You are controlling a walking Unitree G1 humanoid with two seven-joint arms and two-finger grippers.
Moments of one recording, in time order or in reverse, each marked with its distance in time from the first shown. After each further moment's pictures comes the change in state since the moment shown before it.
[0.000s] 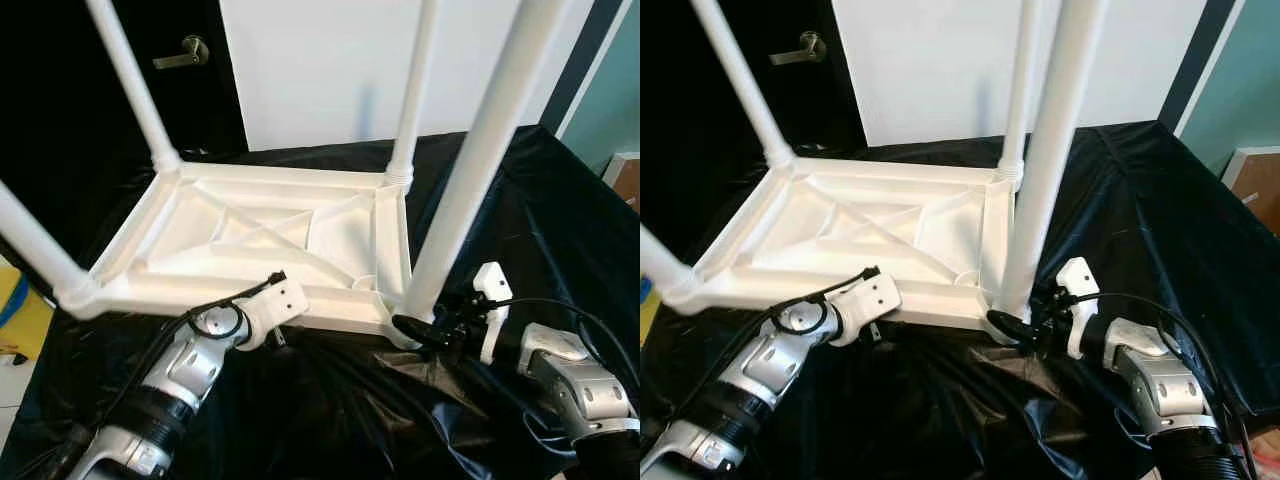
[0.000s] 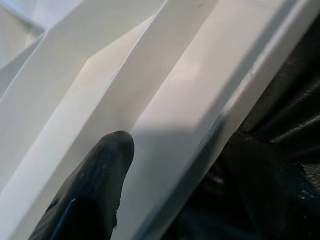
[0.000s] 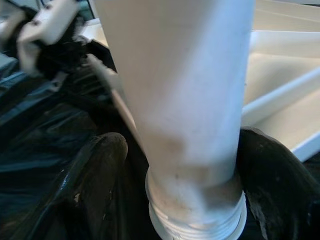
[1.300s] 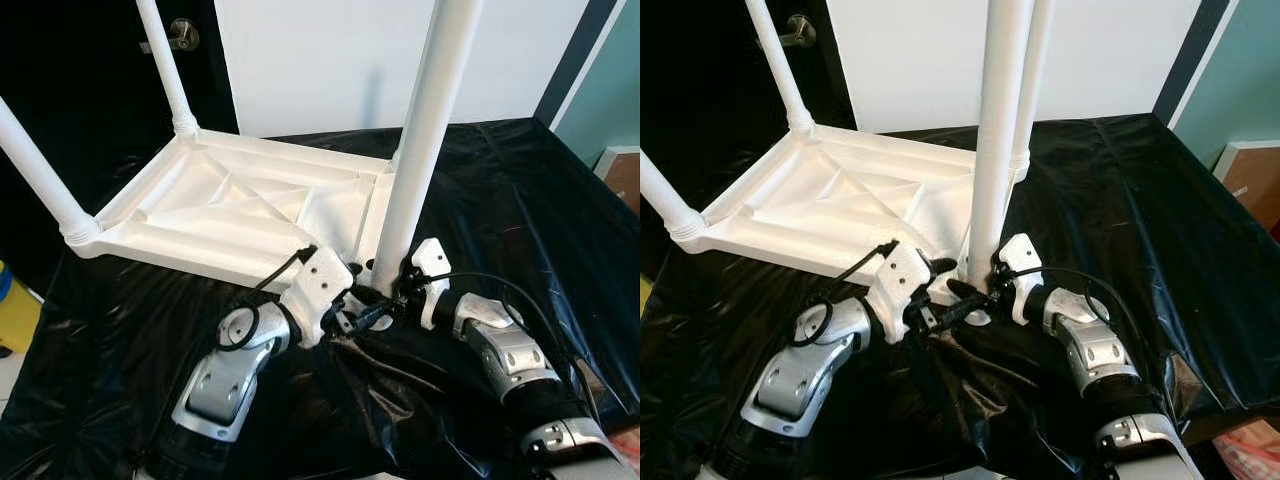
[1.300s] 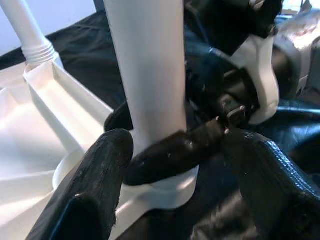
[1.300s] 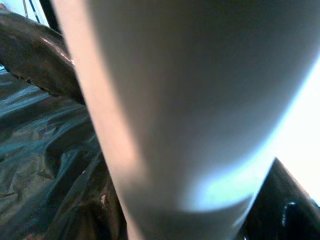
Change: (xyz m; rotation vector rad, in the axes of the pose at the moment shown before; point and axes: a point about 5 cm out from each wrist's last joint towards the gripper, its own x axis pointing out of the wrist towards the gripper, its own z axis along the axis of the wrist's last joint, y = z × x) left arm -0.035 -0.040 0.084 -0.301 -0.574 -0.058; right arm 0.063 -0.018 0.014 -0.141 -0.084 -0.076
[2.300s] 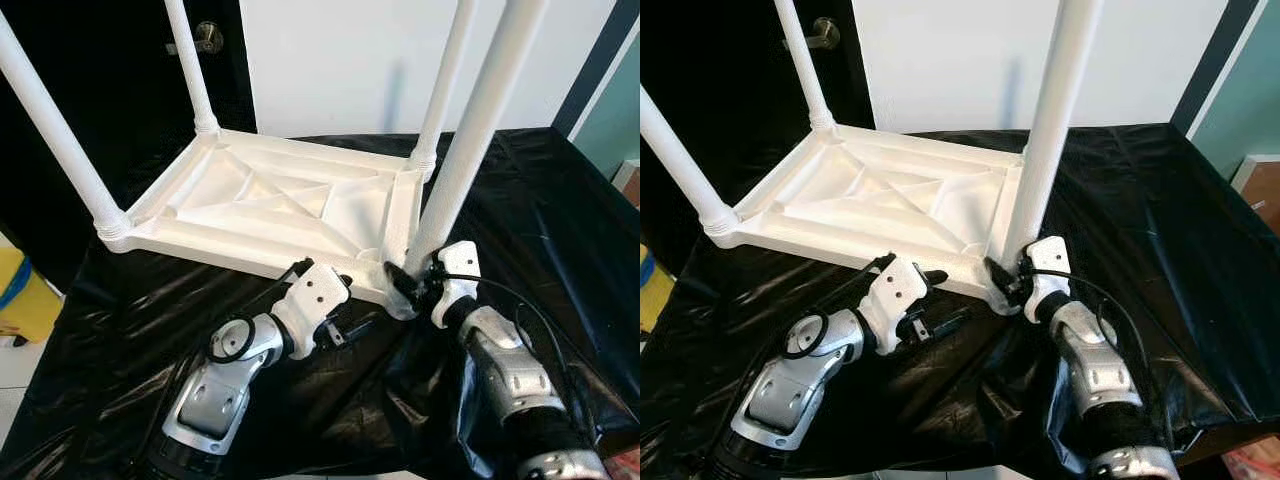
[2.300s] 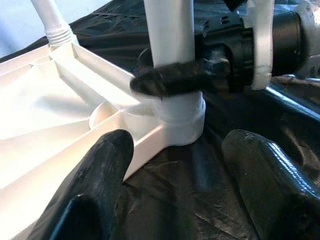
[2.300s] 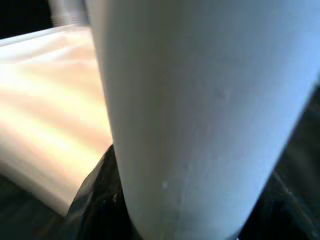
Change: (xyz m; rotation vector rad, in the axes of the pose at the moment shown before) left arm -0.003 -0.004 -0.005 0.040 0.044 0.017; right arm -0.017 -0.003 -0.010 0.139 -0.041 -0.696
